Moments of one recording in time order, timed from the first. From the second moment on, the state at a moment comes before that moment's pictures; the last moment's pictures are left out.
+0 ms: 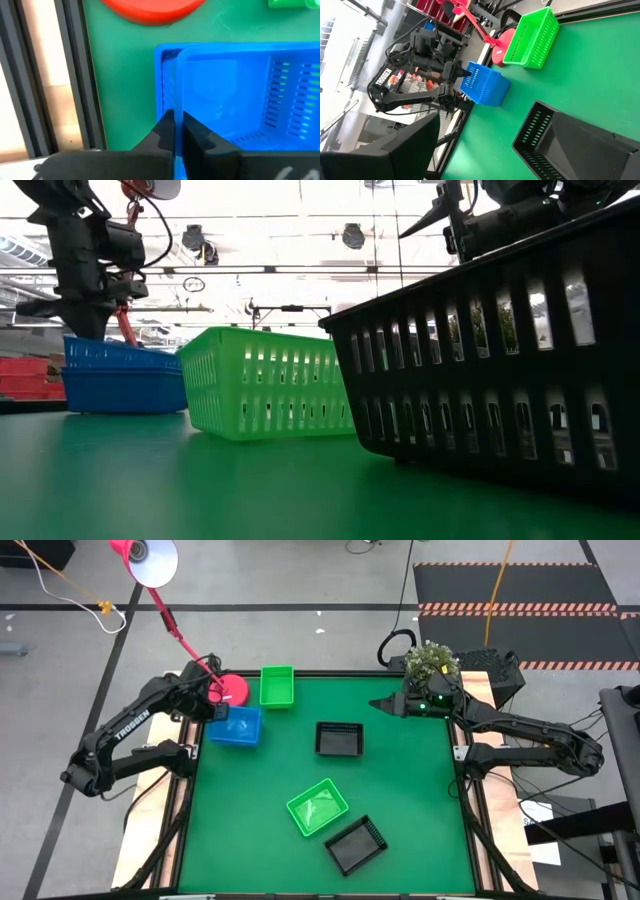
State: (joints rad) left arm 1.06 0.93 0.71 -1.10 0.14 -0.47; right arm -0.49 0.92 0.59 0.07 -0.26 1.01
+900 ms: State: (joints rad) left arm 0.91 0.84 0.78 -1.05 0.18 -0.61; right arm -0.16 0.84 0.59 0.00 -0.22 1.24
